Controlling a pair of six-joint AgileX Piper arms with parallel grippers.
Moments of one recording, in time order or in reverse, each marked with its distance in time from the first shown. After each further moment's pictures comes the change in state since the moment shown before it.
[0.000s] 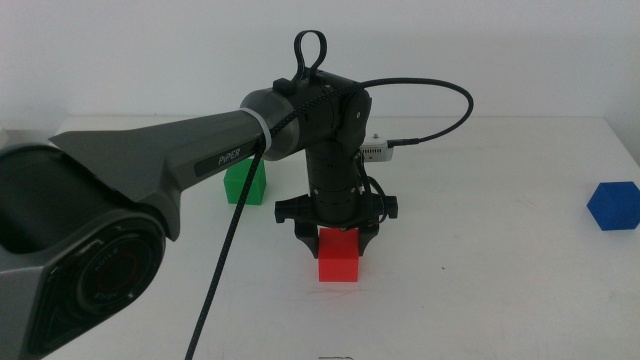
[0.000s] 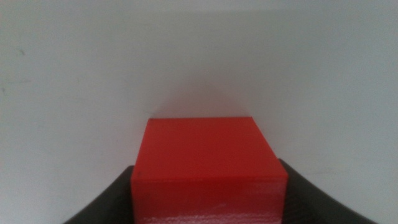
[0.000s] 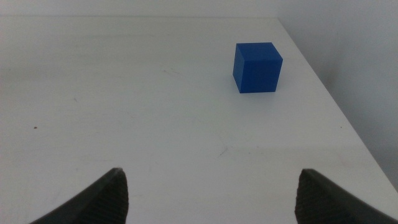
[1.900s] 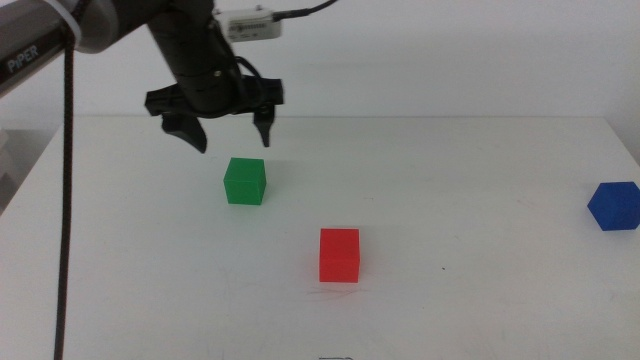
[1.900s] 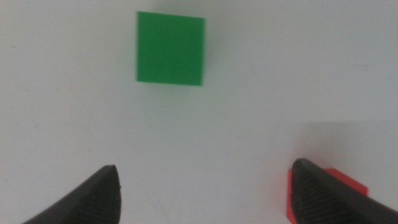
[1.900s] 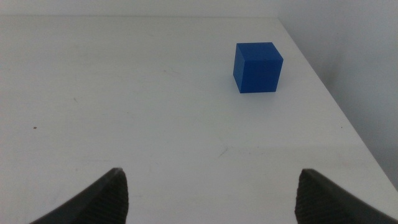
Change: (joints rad) left arm 0.301 -0.266 -0.010 0.028 0.054 0.261; right arm 0.000 0.000 0.000 0.000 0.000 0.000
